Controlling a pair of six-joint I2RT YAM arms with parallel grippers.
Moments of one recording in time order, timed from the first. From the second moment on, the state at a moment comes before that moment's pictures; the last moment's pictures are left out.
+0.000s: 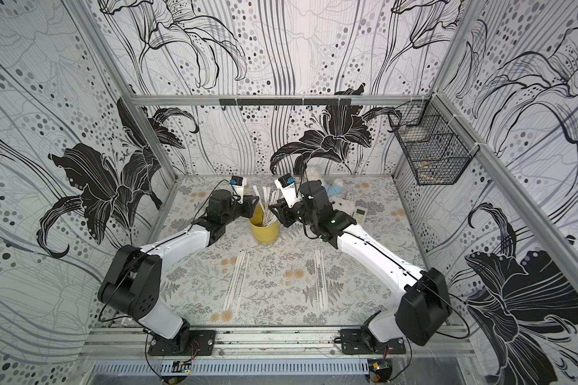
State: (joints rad) left arm -0.34 1.64 1.02 0.27 0.13 -0.25; right arm 0.66 1.45 1.26 -0.19 -0.25 0.09
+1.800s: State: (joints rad) left arm -0.33 1.30 1.02 0.25 0.17 -0.26; right arm 0.74 1.45 1.32 -0.20 -0.20 0.08
